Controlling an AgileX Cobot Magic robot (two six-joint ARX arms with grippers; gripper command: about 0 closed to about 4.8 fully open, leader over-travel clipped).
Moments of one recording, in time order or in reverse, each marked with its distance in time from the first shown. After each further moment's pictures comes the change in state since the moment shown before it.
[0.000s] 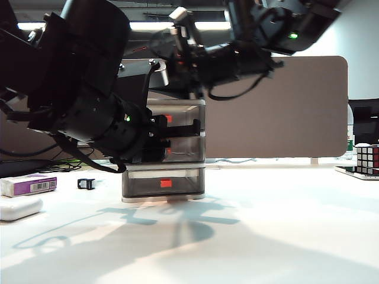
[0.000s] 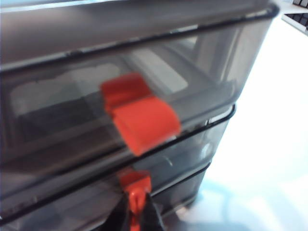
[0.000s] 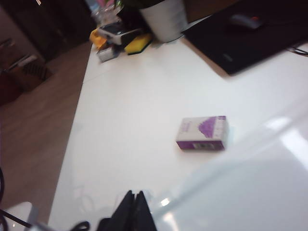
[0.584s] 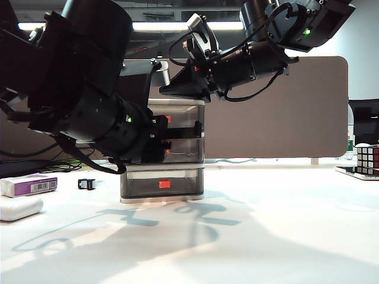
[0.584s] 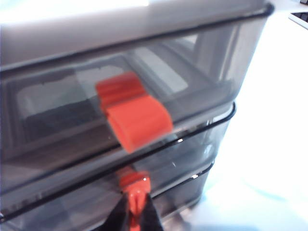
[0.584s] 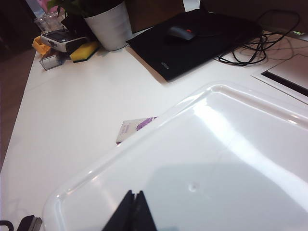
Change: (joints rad) left arm -0.030 0.001 -0.004 0.002 -0.048 0.016; right arm -0.059 -0.025 -0.036 -0.051 0.150 -0.091
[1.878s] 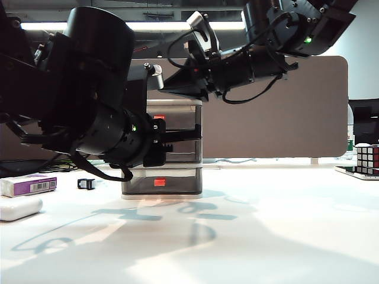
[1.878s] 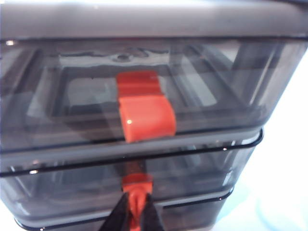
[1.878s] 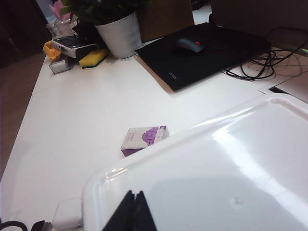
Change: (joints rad) left arm 0.003 0.098 0.006 0.172 -0.105 -0.043; right arm 0.003 0.009 -0.020 0.143 -0.042 0.030
